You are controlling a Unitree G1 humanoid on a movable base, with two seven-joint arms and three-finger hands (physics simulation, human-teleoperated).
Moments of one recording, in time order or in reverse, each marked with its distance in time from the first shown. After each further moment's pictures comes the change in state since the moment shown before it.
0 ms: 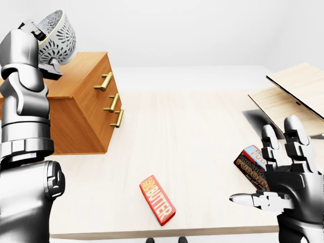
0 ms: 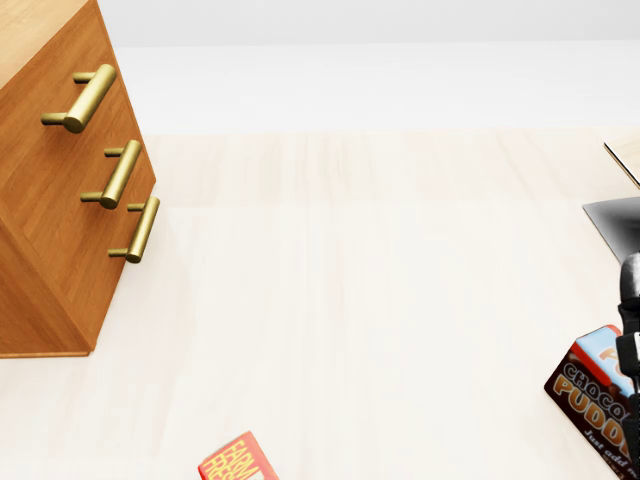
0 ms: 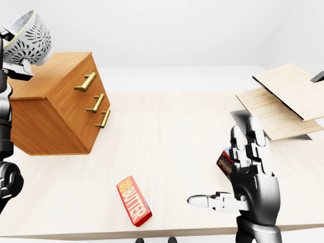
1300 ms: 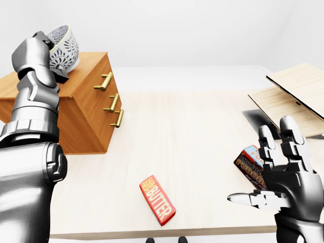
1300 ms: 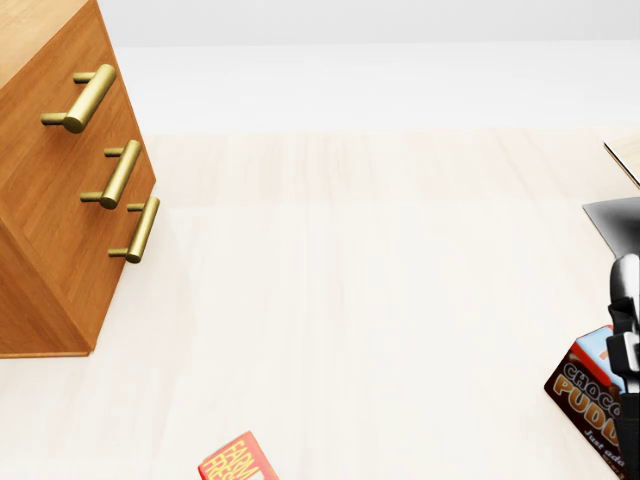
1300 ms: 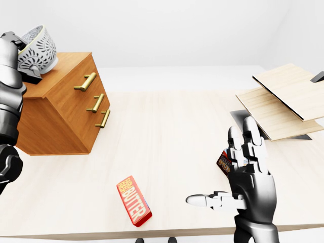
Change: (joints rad) left arm -0.227 -0.024 -0.079 0.456 0.072 0.000 0.149; right arm 0.002 -0.010 0.021 0.012 -0.010 0.000 -0.008
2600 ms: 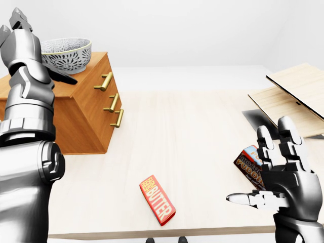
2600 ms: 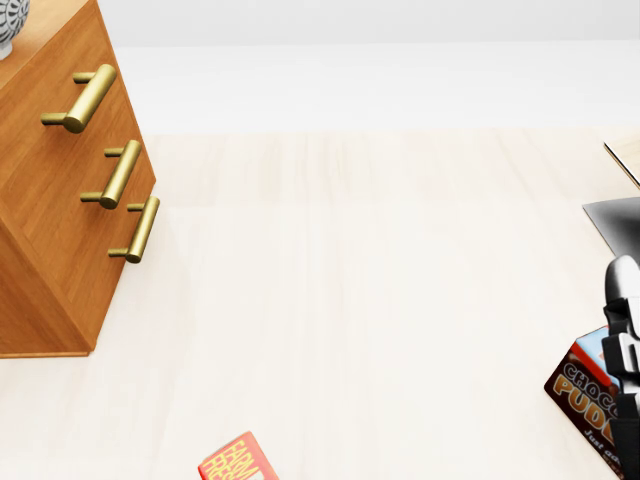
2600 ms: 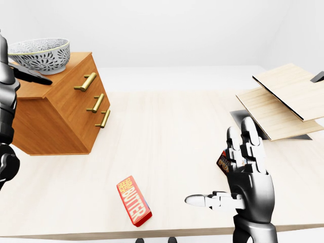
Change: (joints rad) left arm -0.015 0.012 0.028 -0.021 0.012 0.000 0.023; right arm 0.007 -0.005 0.015 0.003 -0.005 0.000 -0.008
